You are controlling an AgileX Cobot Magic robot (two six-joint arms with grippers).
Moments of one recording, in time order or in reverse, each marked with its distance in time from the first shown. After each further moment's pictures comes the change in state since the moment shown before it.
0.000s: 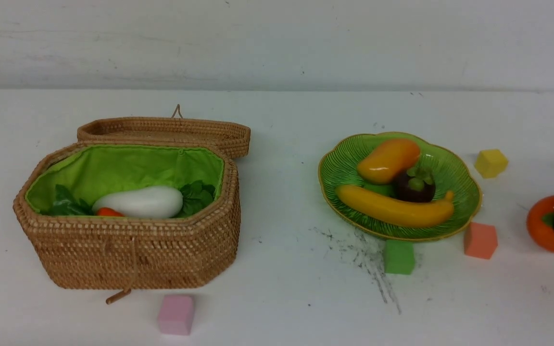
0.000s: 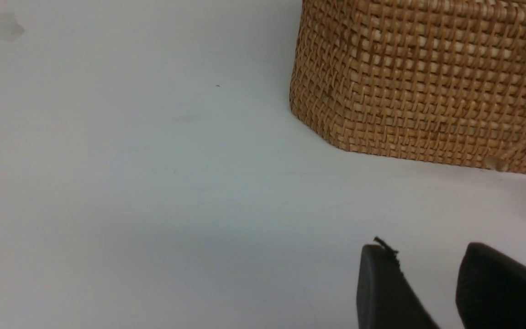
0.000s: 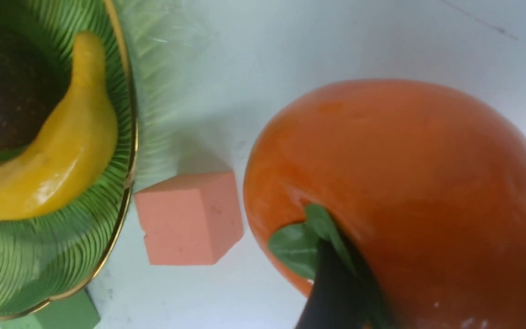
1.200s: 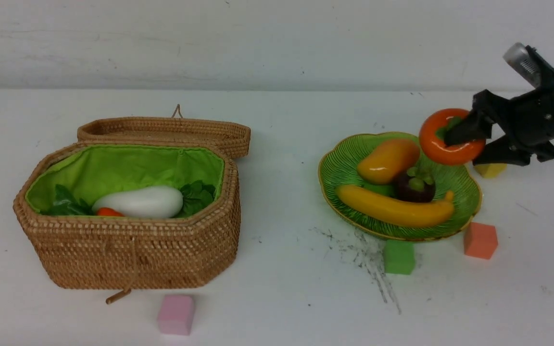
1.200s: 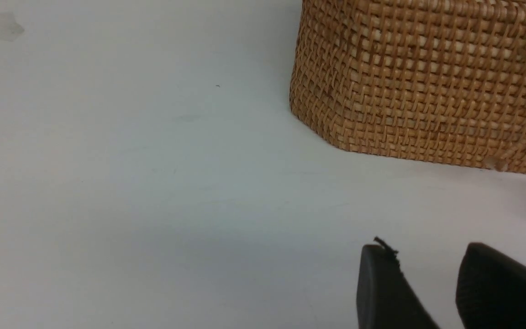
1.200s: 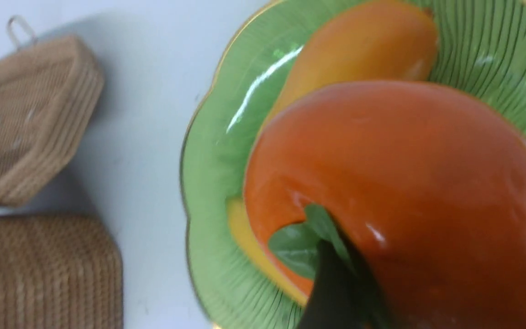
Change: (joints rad) right arm 0.237 0.201 -0.345 0.346 -0.019 -0.116; left arm 0.000 0.000 0.000 0.000 0.000 0.000
